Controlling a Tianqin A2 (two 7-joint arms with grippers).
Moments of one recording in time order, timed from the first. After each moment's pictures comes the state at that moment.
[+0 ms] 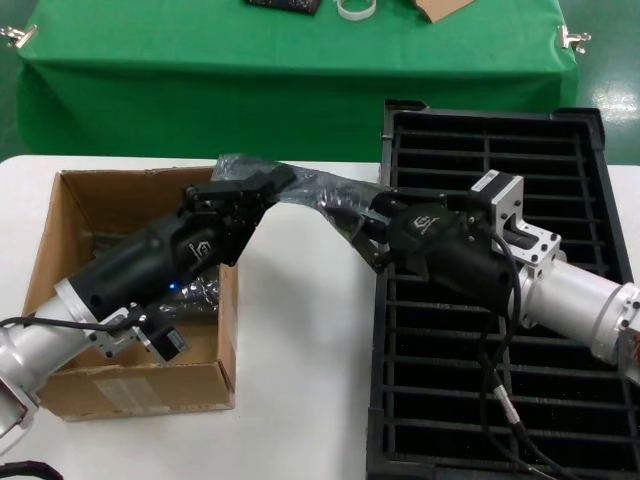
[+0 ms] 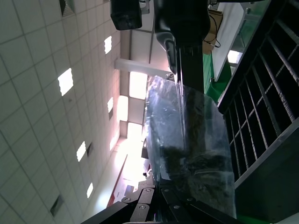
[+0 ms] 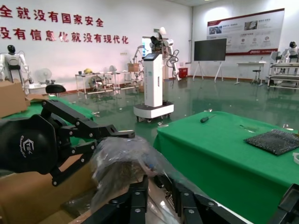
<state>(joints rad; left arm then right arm) -1.06 -0.38 1.42 -0.01 -2.00 1.50 2.18 0.72 0.30 -1.98 1.21 1.64 -0.64 0.28</state>
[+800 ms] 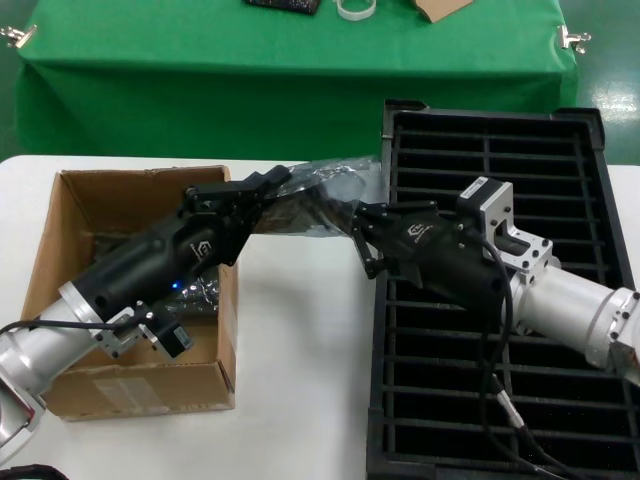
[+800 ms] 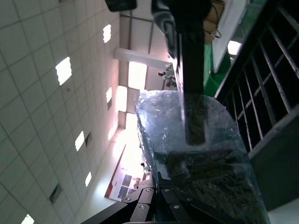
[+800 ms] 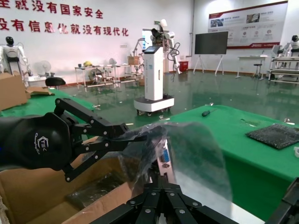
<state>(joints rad) -1.05 -0.37 1.40 -0.01 -2.01 1.45 2.18 0.71 0.32 -2.02 1.26 1.56 -0.61 0.38</state>
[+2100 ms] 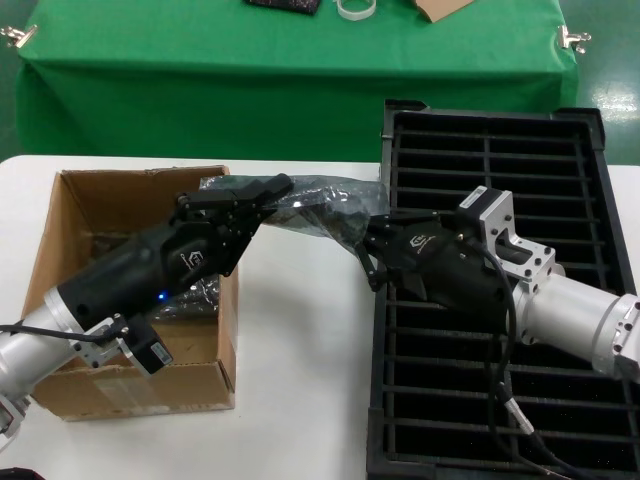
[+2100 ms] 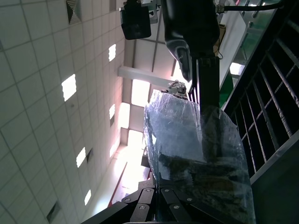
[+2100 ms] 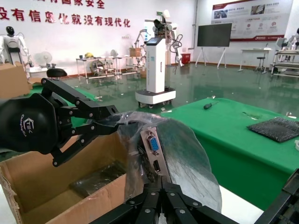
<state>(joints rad) -1.05 -0.40 1.42 -0.01 -1.99 1.56 2.14 0.69 0.35 -2.03 1.32 1.47 -0.63 0.47</state>
